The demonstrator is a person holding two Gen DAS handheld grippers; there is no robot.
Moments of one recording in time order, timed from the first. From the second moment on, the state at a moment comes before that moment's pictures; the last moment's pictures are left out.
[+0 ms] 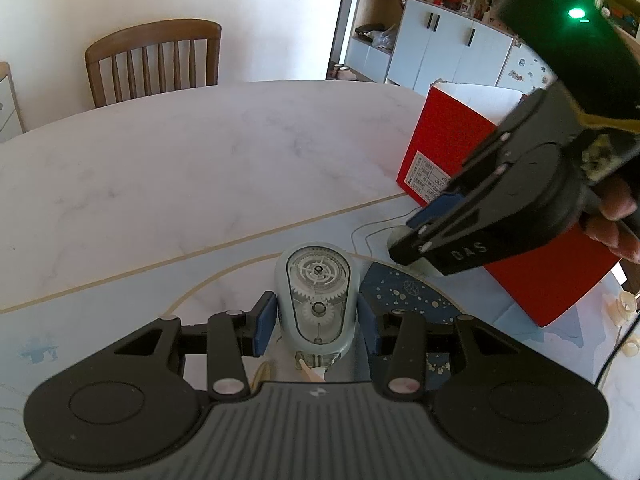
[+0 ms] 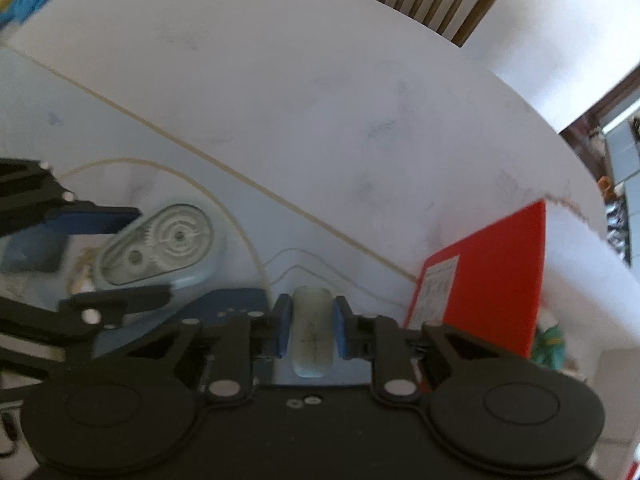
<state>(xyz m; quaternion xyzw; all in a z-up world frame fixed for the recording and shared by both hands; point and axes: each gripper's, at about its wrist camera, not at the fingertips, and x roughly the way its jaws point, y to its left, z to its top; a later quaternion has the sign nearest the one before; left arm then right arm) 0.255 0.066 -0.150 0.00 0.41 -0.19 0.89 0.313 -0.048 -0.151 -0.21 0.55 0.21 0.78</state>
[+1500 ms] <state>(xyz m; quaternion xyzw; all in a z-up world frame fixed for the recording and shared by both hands) 0.221 -0.111 -0.012 0.01 0.36 -0.25 0.90 0.203 -0.314 -0.026 0.13 0.39 0.06 0.91</state>
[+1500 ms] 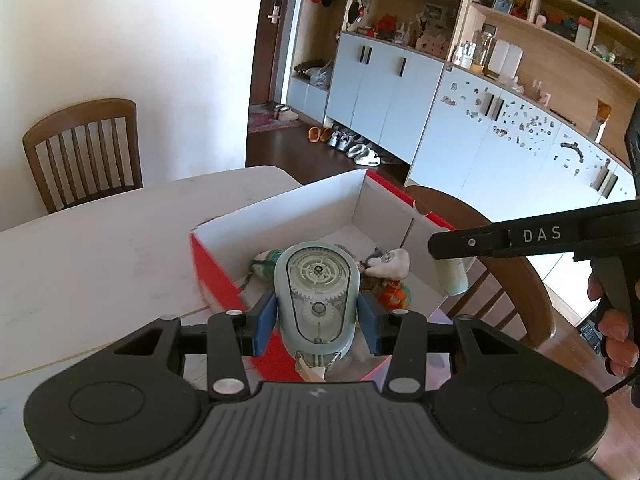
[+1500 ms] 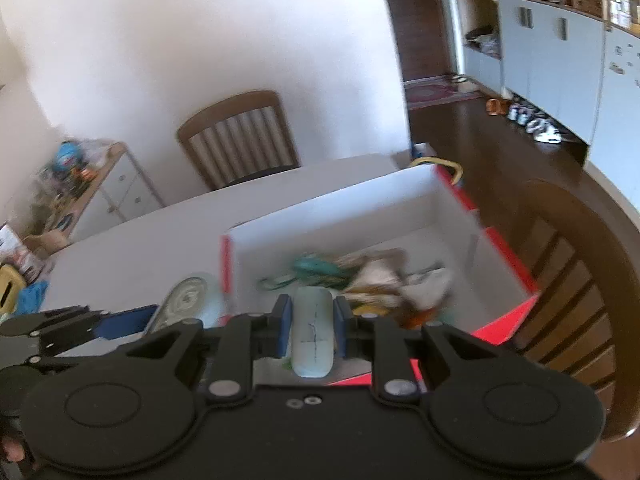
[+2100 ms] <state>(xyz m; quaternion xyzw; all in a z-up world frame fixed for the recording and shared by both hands) 0.278 -0.191 -0.063 0.05 0.41 -0.19 0.89 0.267 -0.371 -0.090 0.15 0.44 0.04 0.88</state>
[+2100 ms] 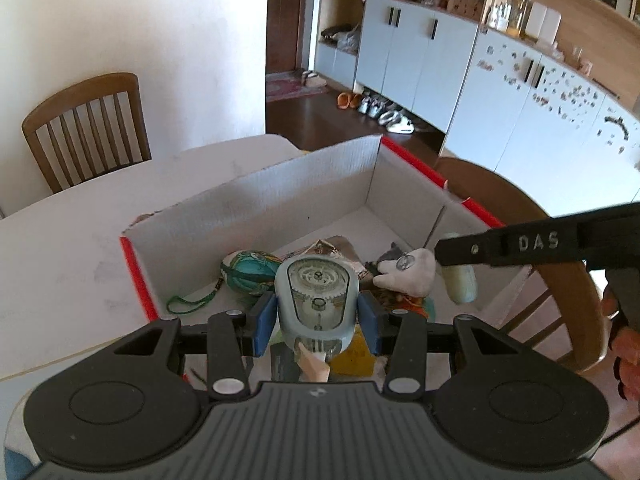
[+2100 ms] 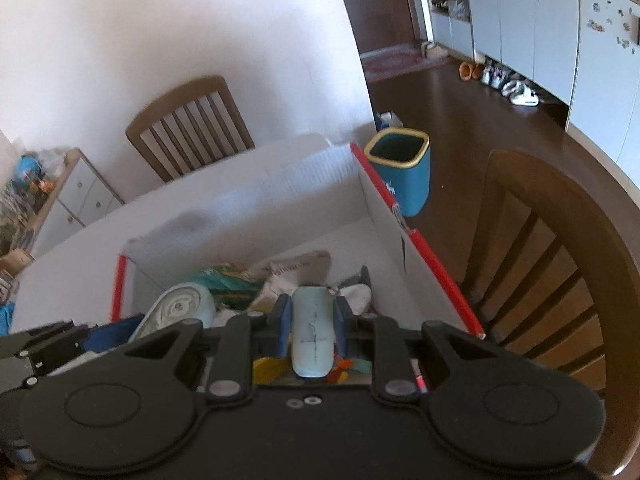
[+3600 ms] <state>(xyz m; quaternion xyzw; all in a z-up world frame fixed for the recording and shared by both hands) 0.243 -0.157 -0.043 0.01 0.40 -0.22 0.89 0.222 -0.344 -0.068 0.14 0.41 0.07 0.90</state>
